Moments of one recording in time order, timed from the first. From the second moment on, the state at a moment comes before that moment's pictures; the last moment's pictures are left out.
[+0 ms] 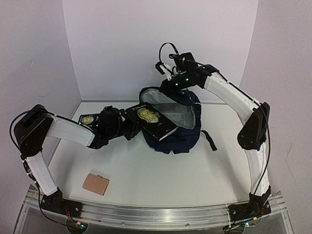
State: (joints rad) left arm -0.73 1.75 0.89 0.61 0.14 -1.42; right arm 0.66 2.21 2.38 -0.81 -0.11 -0.13
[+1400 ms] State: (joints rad) left arm -0.66 2.15 1.21 0.80 0.19 -1.71; right arm 0.74 2.09 2.19 -0.71 -0.16 0.19
